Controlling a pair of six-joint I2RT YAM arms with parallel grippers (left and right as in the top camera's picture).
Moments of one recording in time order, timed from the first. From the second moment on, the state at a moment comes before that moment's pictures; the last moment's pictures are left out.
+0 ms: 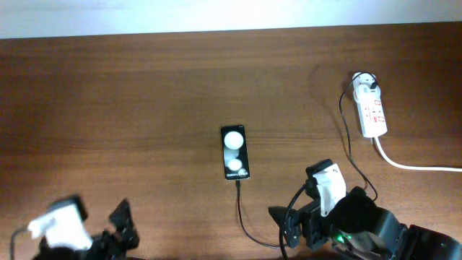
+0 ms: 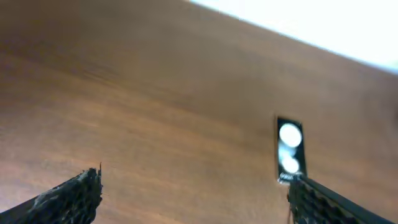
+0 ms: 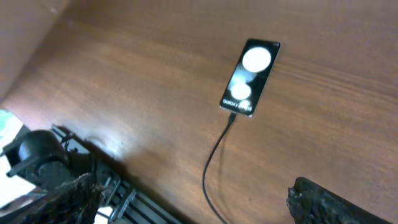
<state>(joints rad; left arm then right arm) -0.20 0.45 1.17 -1.35 -0.22 -0.41 0.97 0.71 1.08 -1.07 0.11 0.58</state>
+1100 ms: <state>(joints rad) -0.05 0.01 1.21 -1.55 -0.22 -0.41 0.22 1.33 1.08 -1.01 0.22 0.81</state>
